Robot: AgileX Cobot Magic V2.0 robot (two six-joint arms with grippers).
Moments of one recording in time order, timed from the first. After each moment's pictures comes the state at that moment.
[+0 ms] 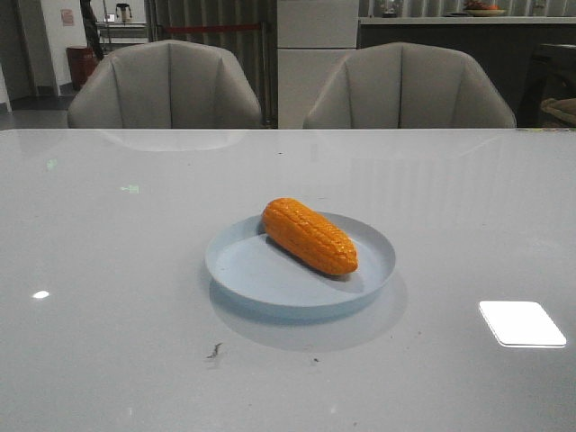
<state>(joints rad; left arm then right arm) -0.01 0.92 -0.60 -0.30 0.21 0.34 0.04 0.70 -0.76 -0.15 0.74 0.14</state>
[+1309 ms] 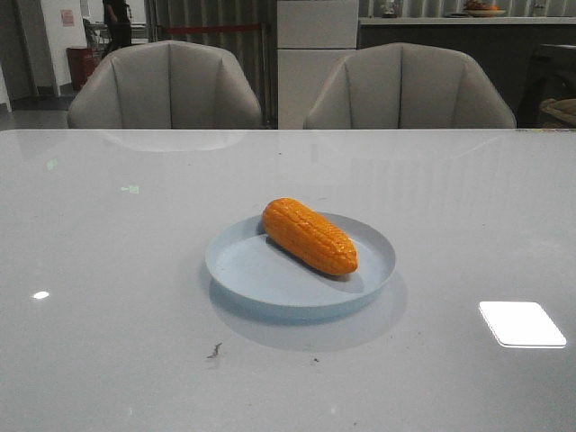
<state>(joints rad) -0.03 0.21 -0.06 0.03 0.02 0.02 0.04 0.70 -0.76 -0.15 0.74 0.14</state>
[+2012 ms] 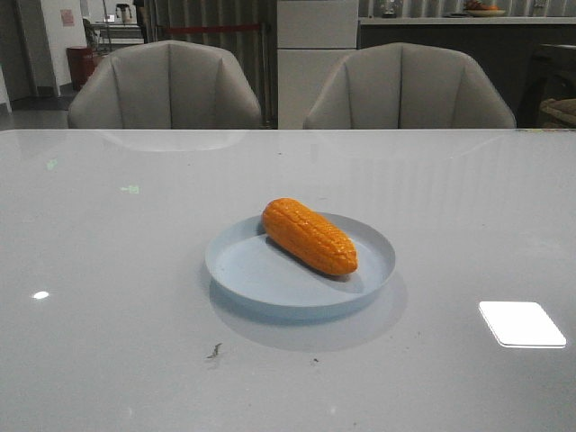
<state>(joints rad) -0.03 -0.01 0.01 -0.02 0.06 0.02 0.04 0.70 -0.76 -0.15 0.74 0.14</state>
